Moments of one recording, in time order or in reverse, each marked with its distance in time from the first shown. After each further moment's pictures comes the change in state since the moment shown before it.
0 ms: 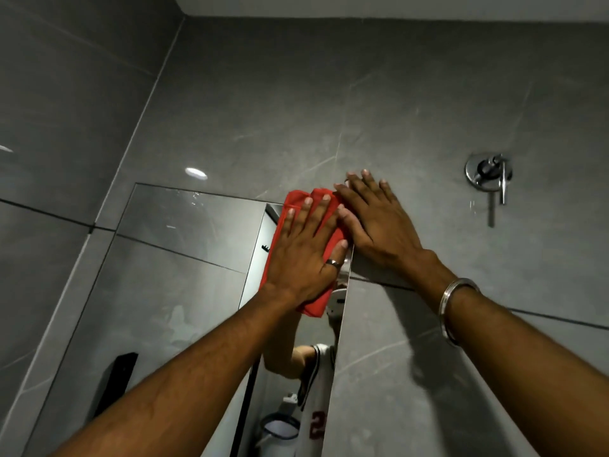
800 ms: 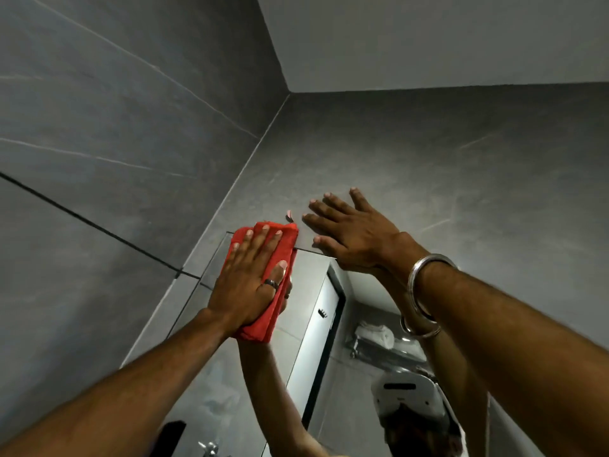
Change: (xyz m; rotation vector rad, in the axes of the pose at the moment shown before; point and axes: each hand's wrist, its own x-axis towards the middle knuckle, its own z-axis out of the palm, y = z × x) left_hand -0.034 -0.238 -0.055 0.010 0.076 -0.291; right_hand 0.191 -0.111 0.077 -0.321 -0.148 -0.483
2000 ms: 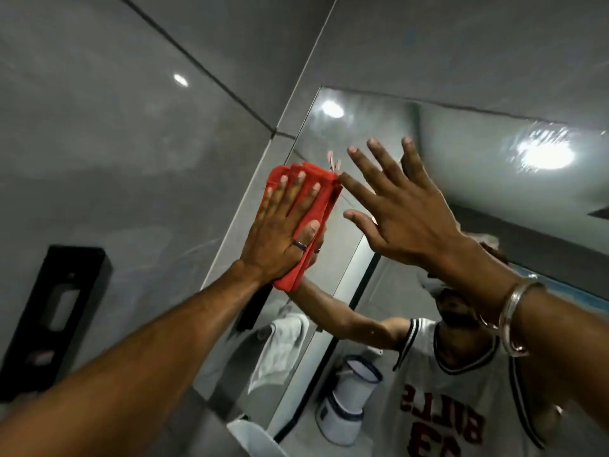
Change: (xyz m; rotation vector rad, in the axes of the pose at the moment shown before) left_hand -0.171 -0.068 -0.001 0.087 -0.096 0.003; right_hand -0.083 -0.195 0.035 0.043 0.104 -0.028
